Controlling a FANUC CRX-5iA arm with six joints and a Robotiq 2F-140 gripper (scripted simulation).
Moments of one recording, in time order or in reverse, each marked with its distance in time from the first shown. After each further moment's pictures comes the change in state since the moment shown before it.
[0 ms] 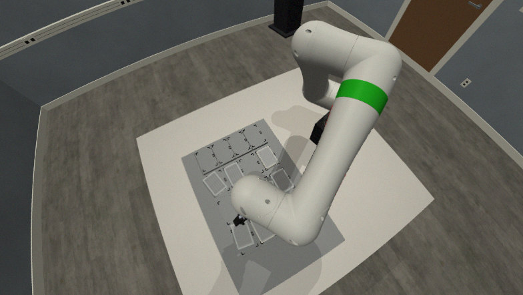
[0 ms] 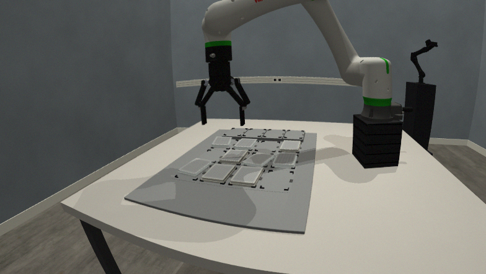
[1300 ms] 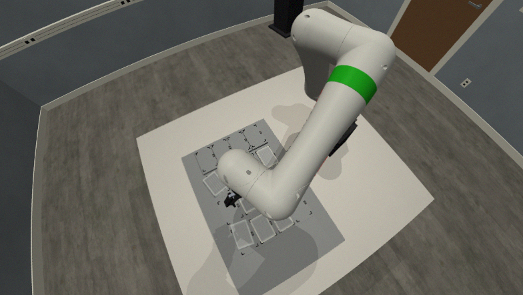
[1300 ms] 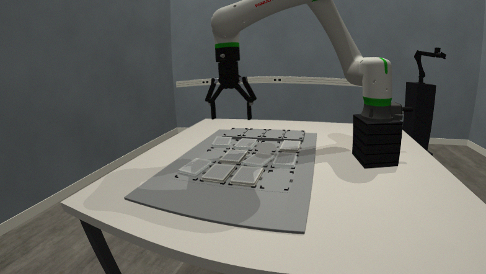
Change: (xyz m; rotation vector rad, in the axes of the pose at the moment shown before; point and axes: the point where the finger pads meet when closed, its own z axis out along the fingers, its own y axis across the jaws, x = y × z) arm 0.085 0.000 0.000 0.000 0.000 0.000
